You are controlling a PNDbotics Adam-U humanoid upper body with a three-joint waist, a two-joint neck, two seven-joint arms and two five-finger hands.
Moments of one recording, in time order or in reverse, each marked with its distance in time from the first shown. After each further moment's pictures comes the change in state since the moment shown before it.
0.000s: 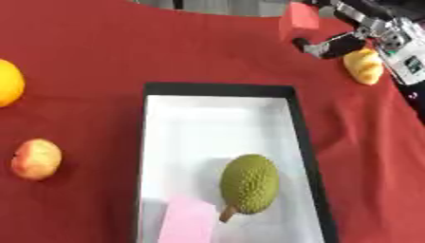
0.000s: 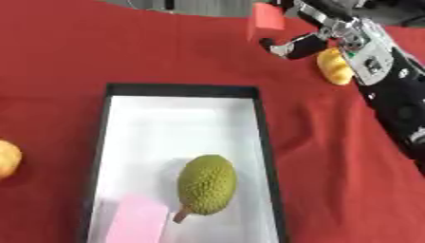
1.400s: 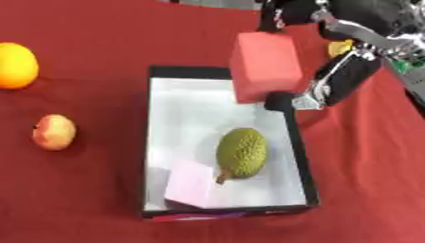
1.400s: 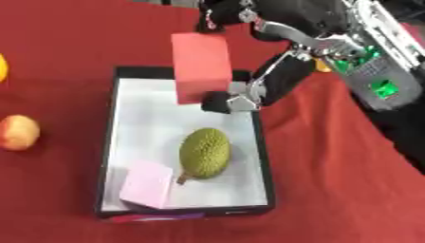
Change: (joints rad) left arm 0.104 0.046 0.163 -0.022 -0.026 0.034 0.078; right arm 0.205 0.090 0.153 -0.801 0.230 -0.041 -0.069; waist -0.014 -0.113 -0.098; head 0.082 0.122
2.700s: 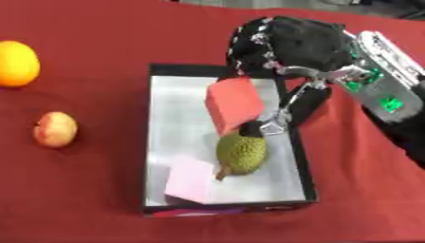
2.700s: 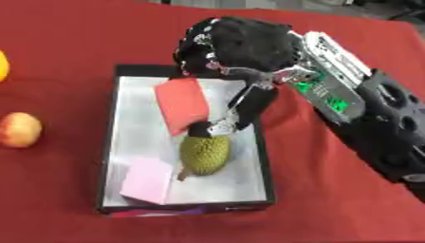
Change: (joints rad) left arm 0.052 0.095 -0.010 0.035 -0.001 -0.019 -0.022; right arm -0.009 0.088 0.096 0.098 0.067 -0.089 0.100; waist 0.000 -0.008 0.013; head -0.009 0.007
